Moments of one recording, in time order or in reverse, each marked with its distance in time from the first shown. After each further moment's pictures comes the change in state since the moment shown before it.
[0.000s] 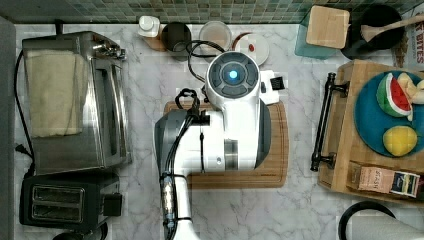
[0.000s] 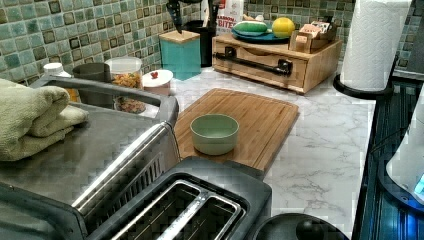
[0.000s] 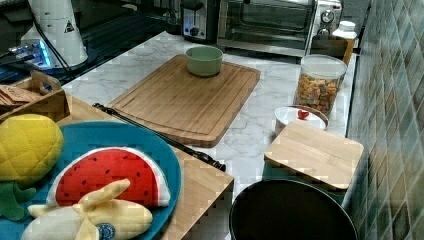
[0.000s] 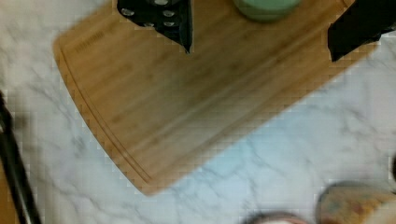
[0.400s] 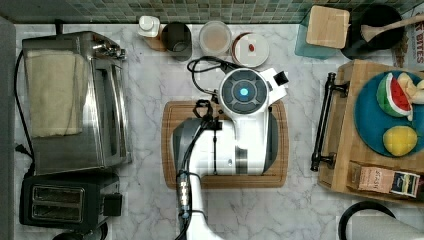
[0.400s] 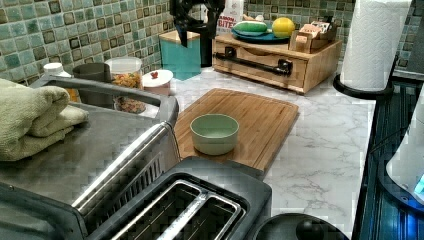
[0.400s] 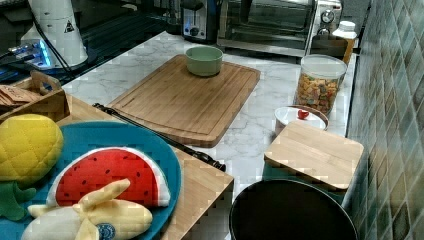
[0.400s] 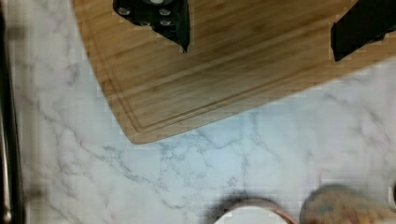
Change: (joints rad) arm -0.029 0.008 -0.023 -0.124 -0.040 0.179 -0.334
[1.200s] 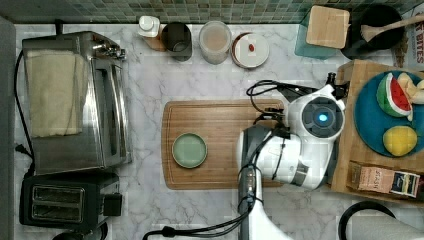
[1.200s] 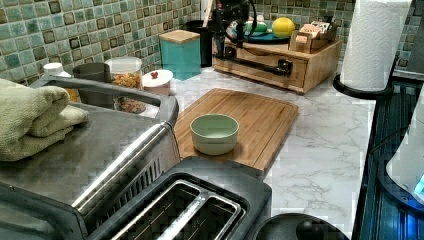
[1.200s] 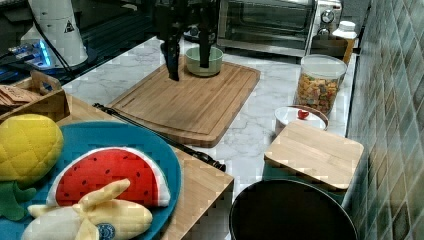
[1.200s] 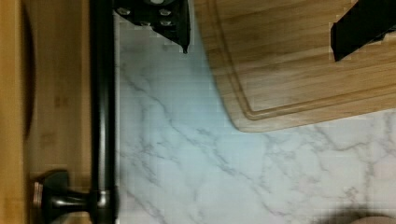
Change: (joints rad) arm -0.115 0.039 -0.150 -0.109 0.008 0.196 -0.339
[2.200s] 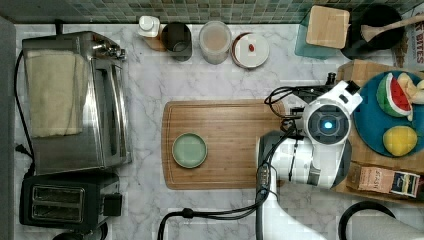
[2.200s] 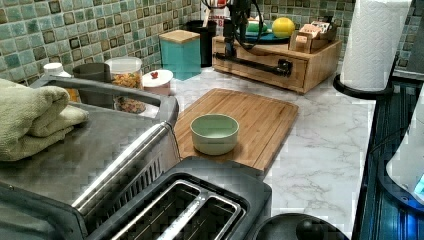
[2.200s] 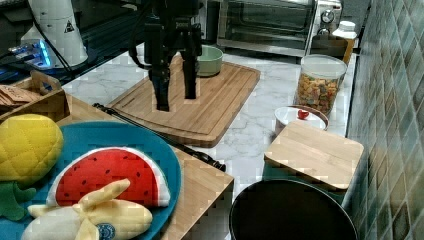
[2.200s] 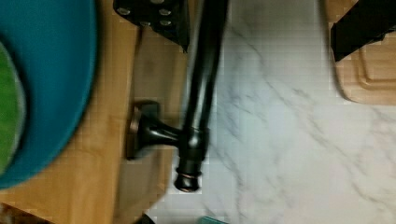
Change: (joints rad) arm -0.011 0.089 -0.079 0.002 -0.260 0.229 -0.062
